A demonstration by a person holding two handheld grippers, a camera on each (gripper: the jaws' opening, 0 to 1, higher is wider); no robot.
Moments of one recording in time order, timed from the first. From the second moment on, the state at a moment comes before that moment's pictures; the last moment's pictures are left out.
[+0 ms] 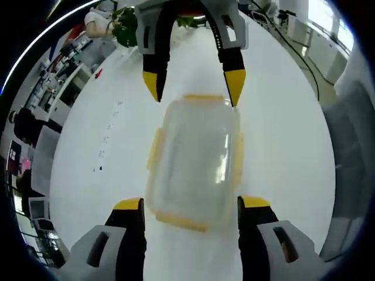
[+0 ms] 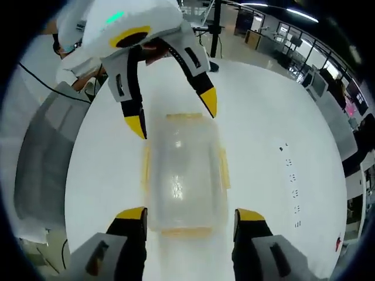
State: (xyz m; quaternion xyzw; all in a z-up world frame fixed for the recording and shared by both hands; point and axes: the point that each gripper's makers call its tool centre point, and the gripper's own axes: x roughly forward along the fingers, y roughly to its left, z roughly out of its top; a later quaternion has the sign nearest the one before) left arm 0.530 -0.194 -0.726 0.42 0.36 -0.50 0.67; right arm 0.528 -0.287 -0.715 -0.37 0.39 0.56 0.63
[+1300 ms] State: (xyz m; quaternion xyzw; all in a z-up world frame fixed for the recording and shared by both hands) left arm 0.538 -0.203 -0.755 0.44 0.36 -0.52 0.64; right arm 0.524 -0.286 -0.748 -0.38 0.38 0.56 0.63
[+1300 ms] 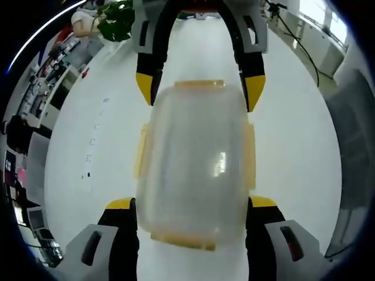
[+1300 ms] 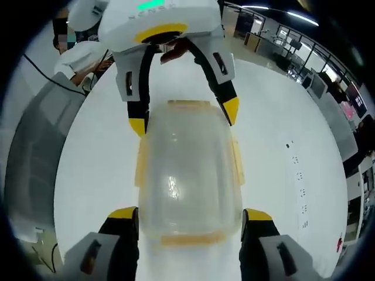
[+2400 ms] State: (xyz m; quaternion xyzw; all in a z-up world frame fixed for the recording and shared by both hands) left arm 0.529 -0.162 -0.755 0.44 0.37 -0.51 0.64; right arm 0.517 -0.246 -0.749 -0.39 0.39 0.56 0.62
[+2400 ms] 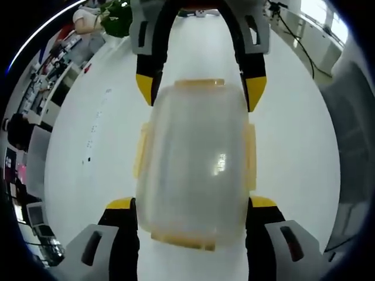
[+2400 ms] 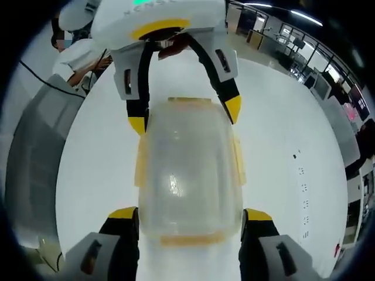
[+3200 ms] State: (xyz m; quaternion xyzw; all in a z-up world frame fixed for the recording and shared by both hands) left arm 0.519 -0.087 -0.756 0.44 0.38 -0.50 0.64; right arm 0.509 -0.170 -0.750 -0.40 0.38 0.57 0.61
